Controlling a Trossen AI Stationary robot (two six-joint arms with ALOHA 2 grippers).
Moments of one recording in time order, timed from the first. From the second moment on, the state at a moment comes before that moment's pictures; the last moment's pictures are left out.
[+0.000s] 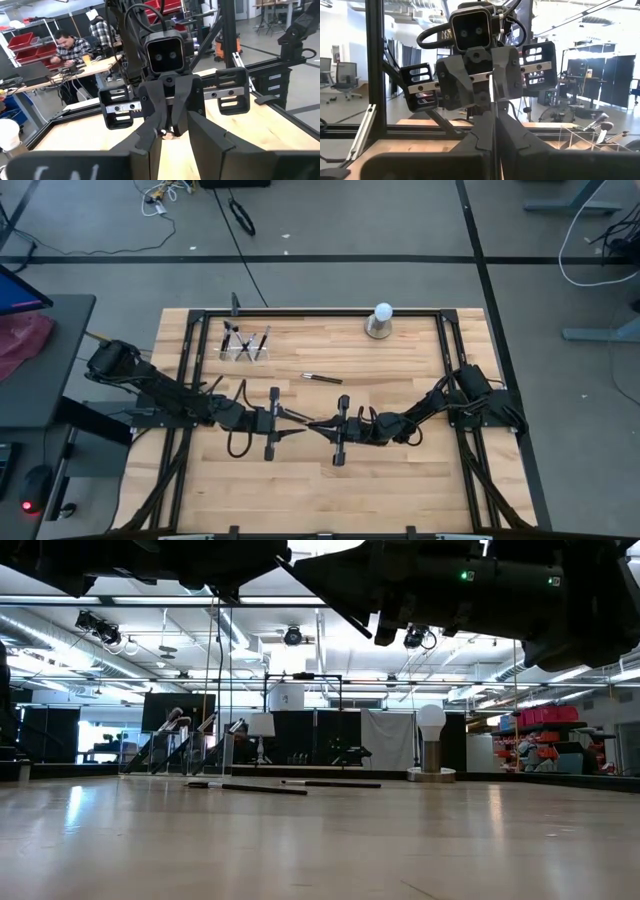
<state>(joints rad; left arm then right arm) -0.39 1.39 0.51 0.87 -0.34 0.21 0.35 2.03 0.79 1.50 0.41 -0.17</state>
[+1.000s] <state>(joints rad) -0.39 1.15 0.56 0.26 -0.44 0.06 0.35 1.83 0.74 1.22 0.63 -0.05</state>
